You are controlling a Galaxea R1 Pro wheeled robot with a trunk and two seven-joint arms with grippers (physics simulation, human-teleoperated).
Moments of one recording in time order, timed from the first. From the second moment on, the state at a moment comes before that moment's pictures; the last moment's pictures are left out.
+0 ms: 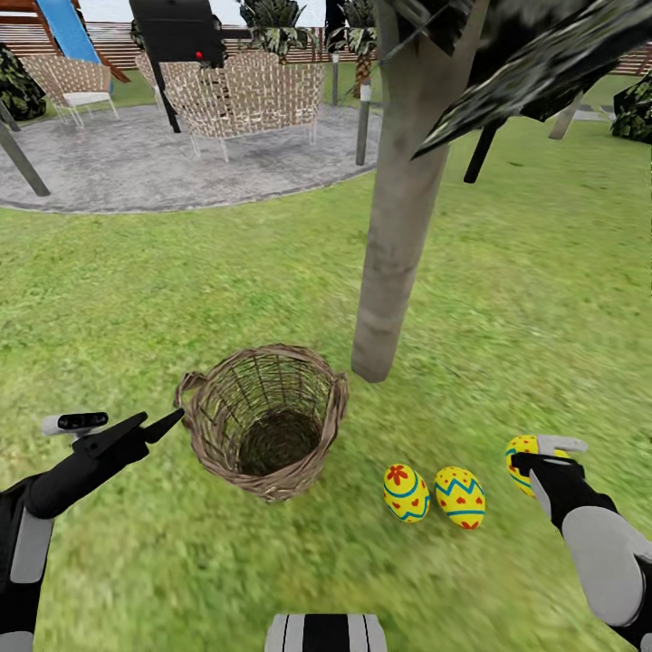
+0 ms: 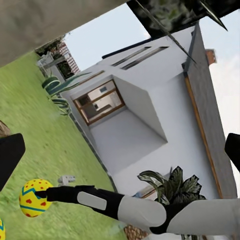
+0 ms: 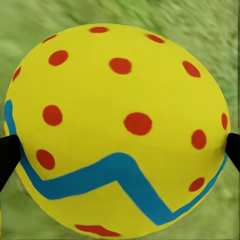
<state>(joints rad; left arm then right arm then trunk) -0.44 0.15 0.52 -1.37 0.45 0.99 -1.57 -0.89 -0.24 -0.58 -0.32 0.50 0.19 -0.13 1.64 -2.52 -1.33</state>
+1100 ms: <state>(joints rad) -0.44 0.14 0.52 -1.37 0.45 0.98 -1.57 -0.99 -0.23 -0.57 -0.15 0.55 0.10 -0.25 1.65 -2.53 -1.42</state>
